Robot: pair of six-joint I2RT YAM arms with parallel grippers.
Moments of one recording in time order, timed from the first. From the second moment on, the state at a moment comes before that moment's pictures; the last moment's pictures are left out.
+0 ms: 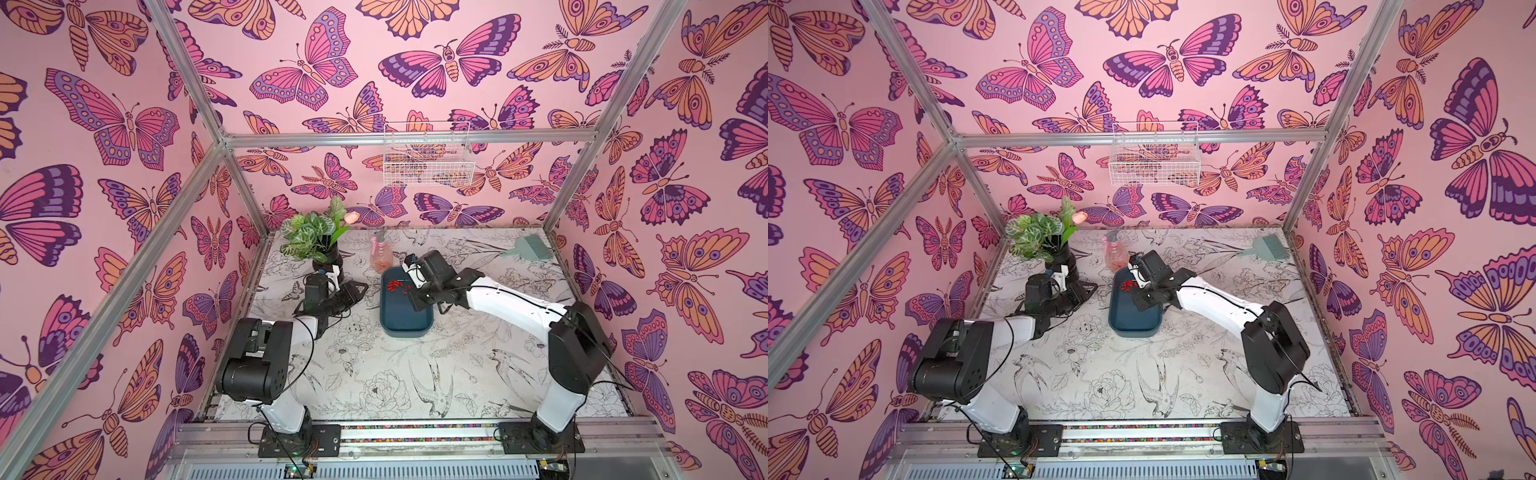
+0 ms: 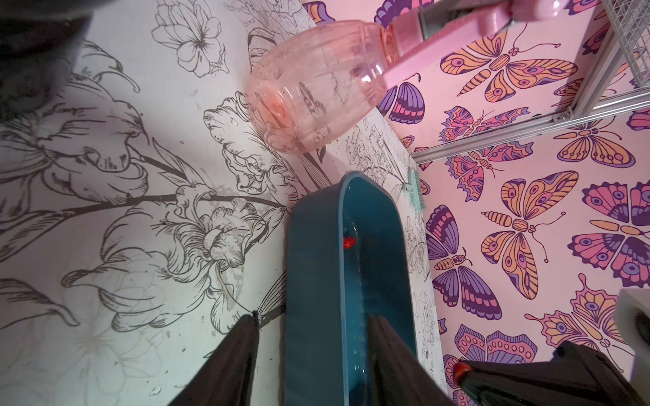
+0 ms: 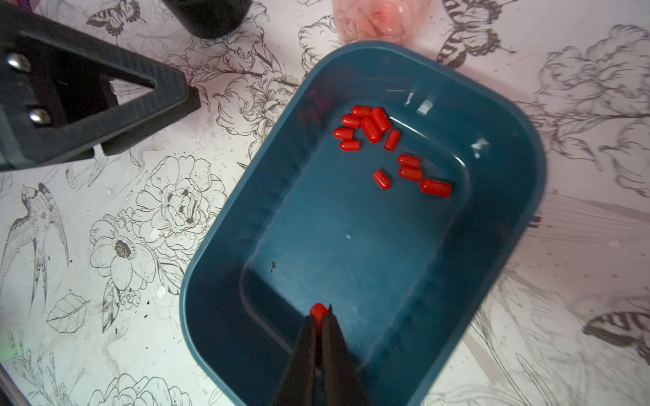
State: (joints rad) left arm -0.13 1.64 0.65 0.49 0.56 -0.79; right arm 0.78 1.74 1.36 -0.54 -0.06 0.20
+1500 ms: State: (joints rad) left arm -0.14 1.64 0.65 0.49 0.56 -0.79; right arm 0.54 1.74 1.17 -0.67 -0.11 0.24
